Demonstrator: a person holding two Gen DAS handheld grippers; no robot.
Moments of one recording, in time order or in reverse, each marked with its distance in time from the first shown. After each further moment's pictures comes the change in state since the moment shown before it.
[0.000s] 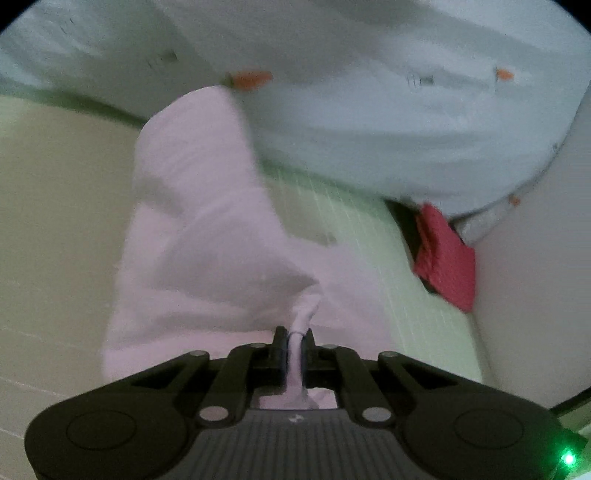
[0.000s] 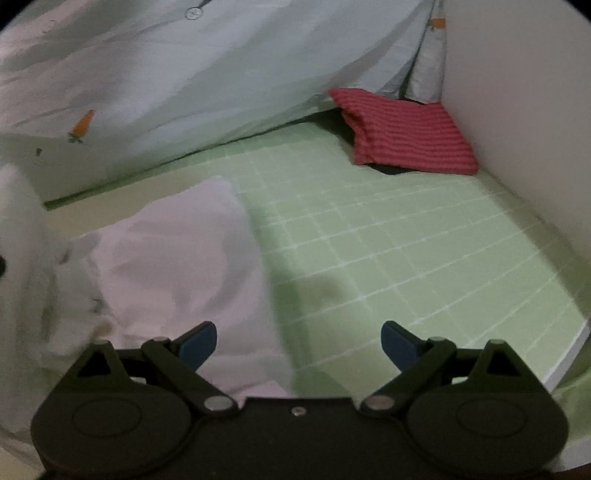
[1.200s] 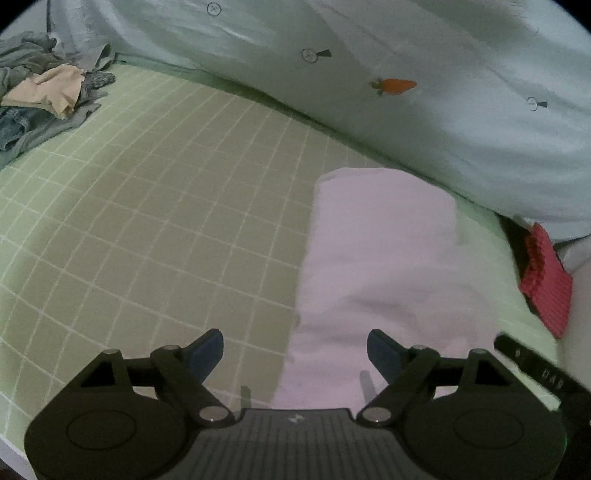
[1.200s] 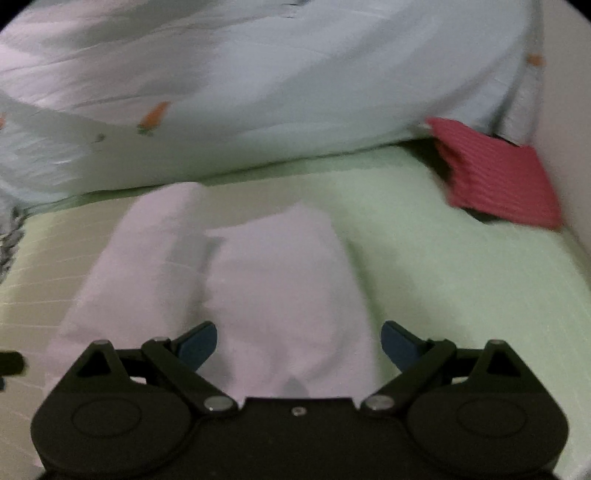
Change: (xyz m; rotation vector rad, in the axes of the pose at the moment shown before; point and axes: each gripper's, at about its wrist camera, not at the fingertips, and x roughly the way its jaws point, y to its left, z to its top) left arm -0.060 0.074 -0.040 -0.115 -0.044 0.350; right arm 0.020 0.086 0.043 -0.151 -0.028 0.225
